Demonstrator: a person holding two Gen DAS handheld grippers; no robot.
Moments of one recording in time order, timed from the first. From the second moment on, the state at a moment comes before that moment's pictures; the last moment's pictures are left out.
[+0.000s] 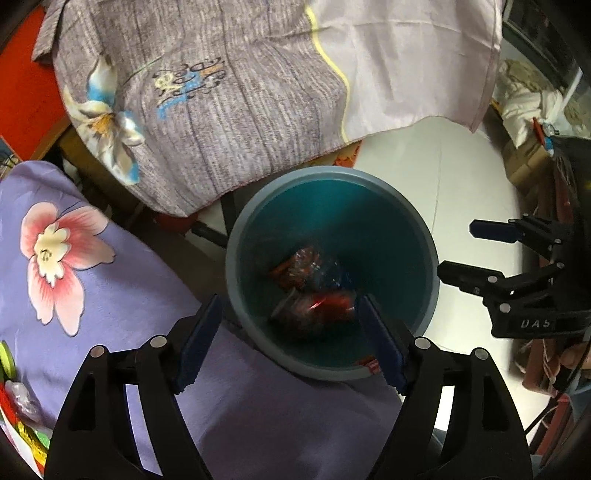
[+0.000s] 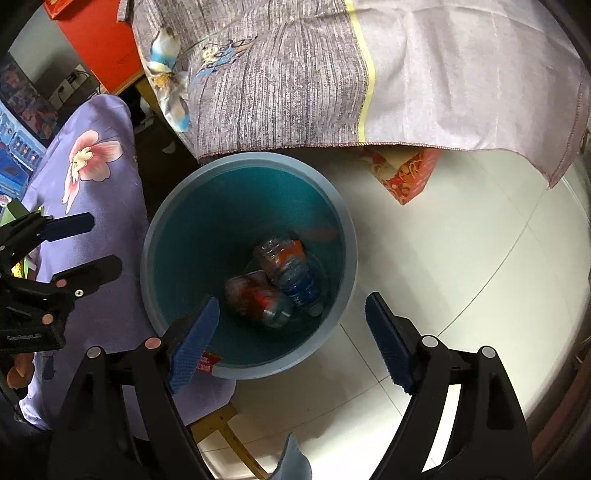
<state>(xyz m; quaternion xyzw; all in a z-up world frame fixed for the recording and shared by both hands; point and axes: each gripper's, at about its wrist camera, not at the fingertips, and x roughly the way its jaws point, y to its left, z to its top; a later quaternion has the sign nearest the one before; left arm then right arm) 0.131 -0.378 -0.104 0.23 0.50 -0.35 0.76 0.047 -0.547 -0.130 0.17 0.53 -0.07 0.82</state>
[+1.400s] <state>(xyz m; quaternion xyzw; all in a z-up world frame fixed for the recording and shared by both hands) 0.166 0.051 -0.052 0.06 0.50 -0.09 0.86 0.157 -0.217 -0.055 0.00 0.54 0.14 0.83</state>
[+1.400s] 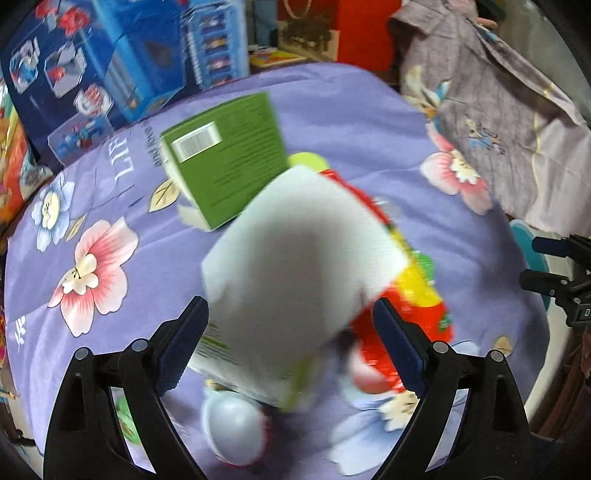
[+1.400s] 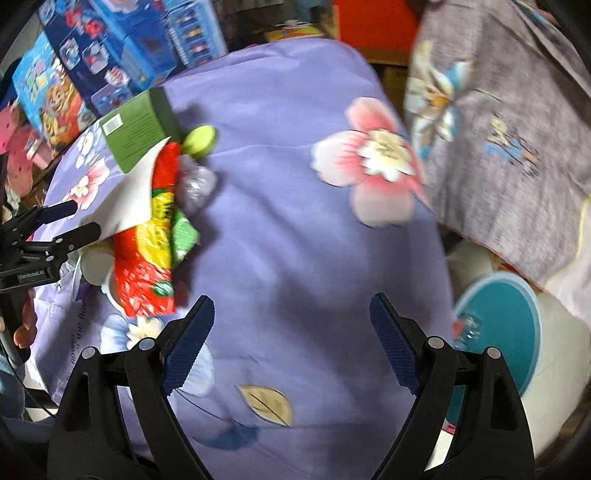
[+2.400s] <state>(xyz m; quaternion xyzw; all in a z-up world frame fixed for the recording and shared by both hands) 0.178 0.065 -0.056 0.04 0.47 -0.13 0.87 0.185 -0.158 -0.070 0.01 0.55 0.16 0.82</state>
